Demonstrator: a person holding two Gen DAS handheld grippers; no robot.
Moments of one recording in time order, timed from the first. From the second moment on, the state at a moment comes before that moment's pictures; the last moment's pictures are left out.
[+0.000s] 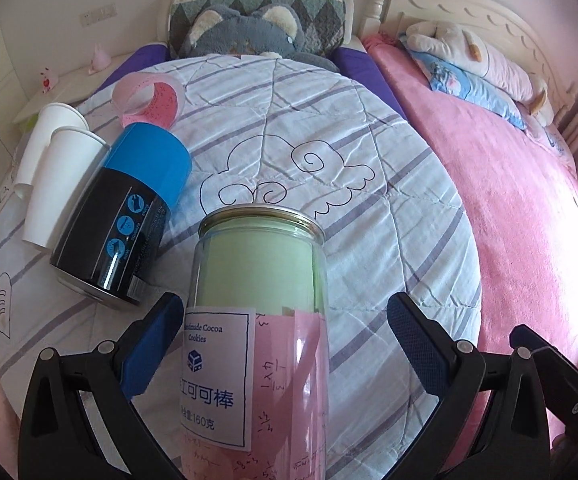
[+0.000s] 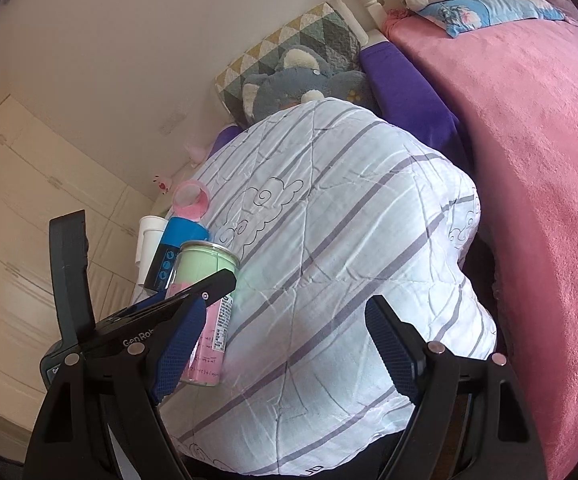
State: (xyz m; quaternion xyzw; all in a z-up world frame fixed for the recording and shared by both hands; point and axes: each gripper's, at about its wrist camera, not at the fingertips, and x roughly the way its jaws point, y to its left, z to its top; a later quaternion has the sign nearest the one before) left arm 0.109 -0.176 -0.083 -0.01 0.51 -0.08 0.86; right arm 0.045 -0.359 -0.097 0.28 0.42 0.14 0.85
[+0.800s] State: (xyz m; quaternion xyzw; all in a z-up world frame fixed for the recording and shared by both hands) left arm 0.104 -0.163 -0.056 -0.02 0.46 -0.10 0.88; right arm 0.039 -0.299 -0.100 0.18 0.45 0.20 0.85
